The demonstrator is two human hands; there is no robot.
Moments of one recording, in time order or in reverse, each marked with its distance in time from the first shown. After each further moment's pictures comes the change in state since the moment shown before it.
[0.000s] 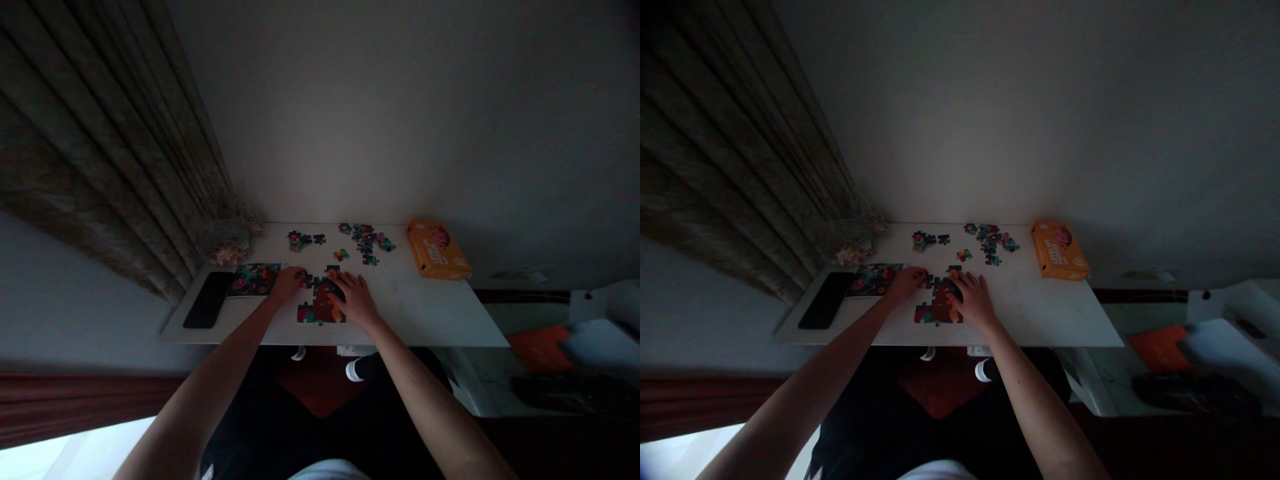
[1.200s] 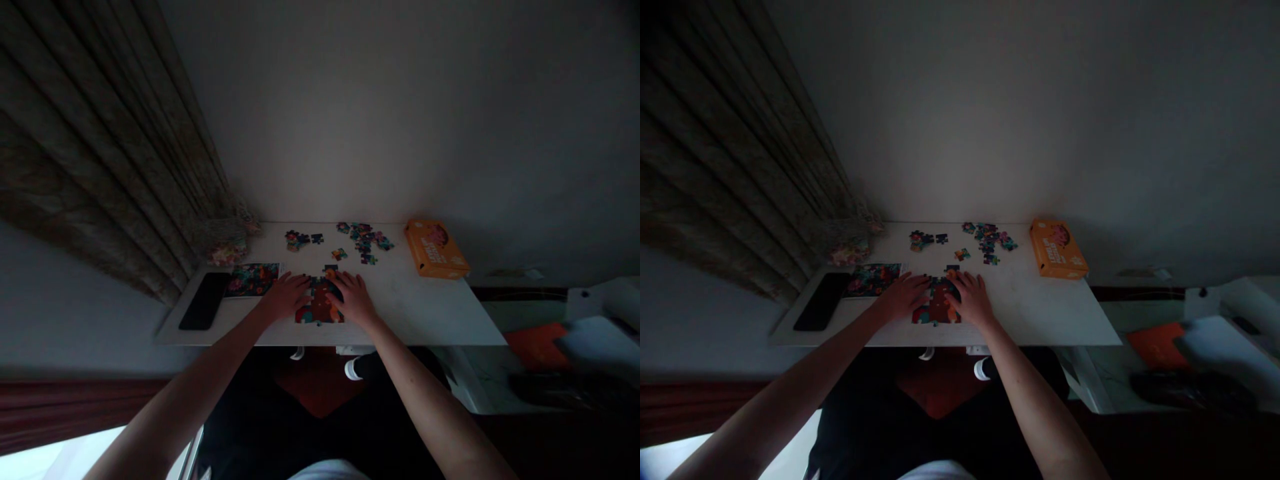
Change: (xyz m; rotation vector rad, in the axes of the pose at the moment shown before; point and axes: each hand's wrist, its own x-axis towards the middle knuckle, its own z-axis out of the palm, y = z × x) left_hand -0.046 0.025 -0.028 0.772 -0.381 0.555; right_hand 0.000 -0.001 0.001 -0.029 0.002 0.002
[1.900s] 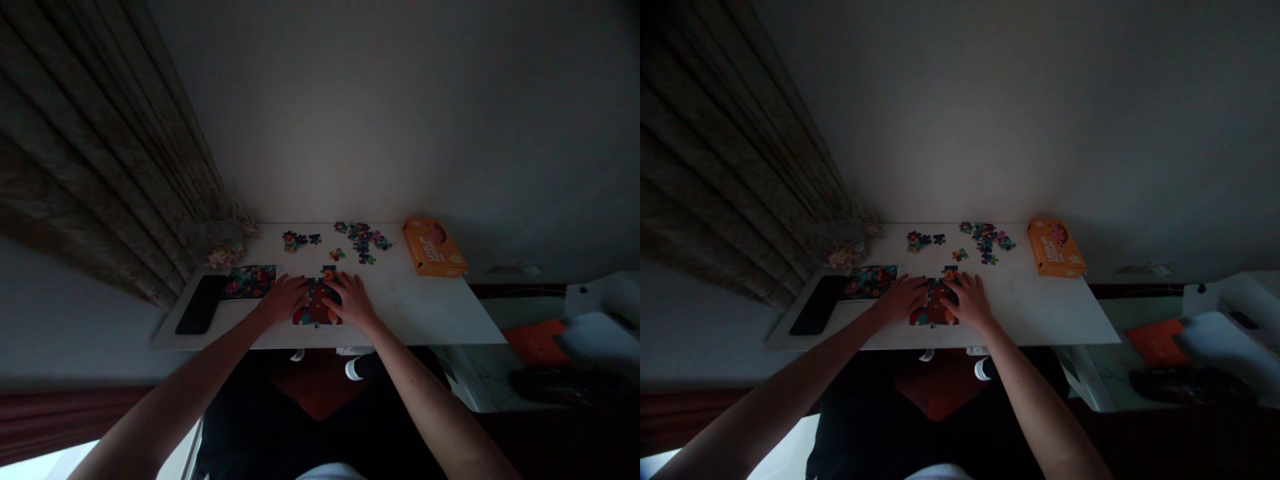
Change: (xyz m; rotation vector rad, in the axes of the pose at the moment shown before) left_hand 0.002 0.003 0.001 -0.032 0.036 0.004; right_hand -0.002 -0.003 -0.007 0.028 0.004 -0.031
